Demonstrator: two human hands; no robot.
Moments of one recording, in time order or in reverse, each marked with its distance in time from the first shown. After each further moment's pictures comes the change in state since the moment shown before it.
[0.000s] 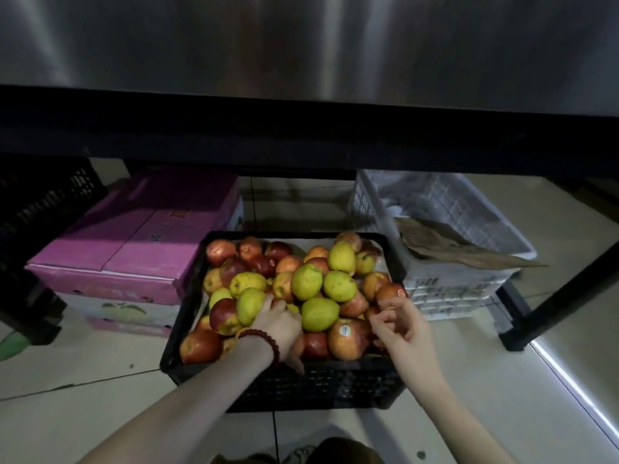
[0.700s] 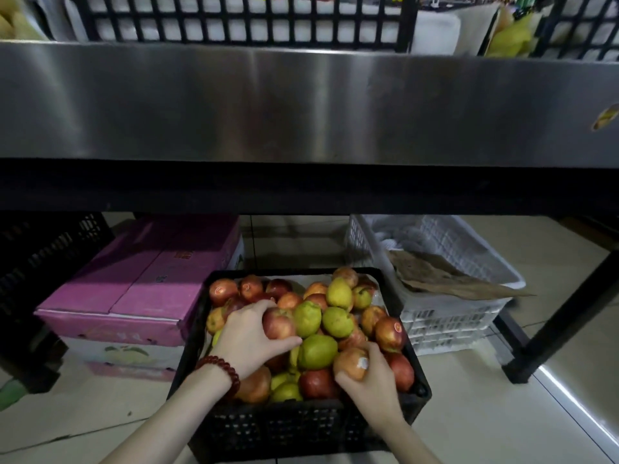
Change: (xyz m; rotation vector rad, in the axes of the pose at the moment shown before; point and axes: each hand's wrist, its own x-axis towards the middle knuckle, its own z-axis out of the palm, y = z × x) left_hand -0.065 -0.038 -0.053 -0.817 0.594 -0.251; right_hand 0.005 0.034 0.037 -0.275 -0.035 0.052
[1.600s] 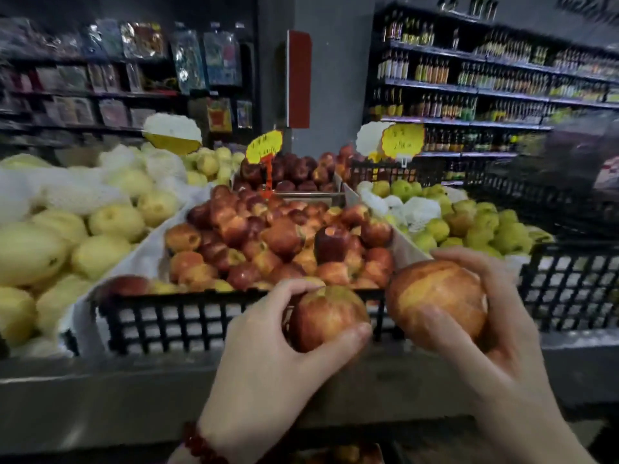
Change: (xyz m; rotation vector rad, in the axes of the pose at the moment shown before) left_hand 0.104 0.218 -0.301 -0.584 0.253 0.266; right_hand 0.045 -0.437 -0.226 0.256 0.328 -0.760
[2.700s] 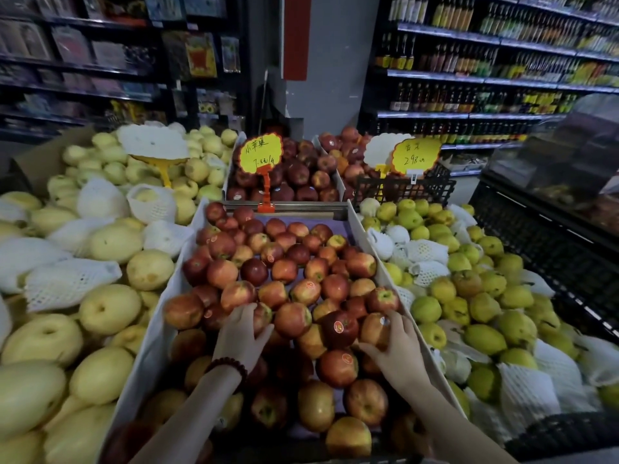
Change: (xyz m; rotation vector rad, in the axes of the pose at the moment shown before) left_hand 0.232 -0.110 -0.034 0.552 -0.201 -0.385; right_hand 0.176 0.138 0.060 -0.625 -0.317 0.697
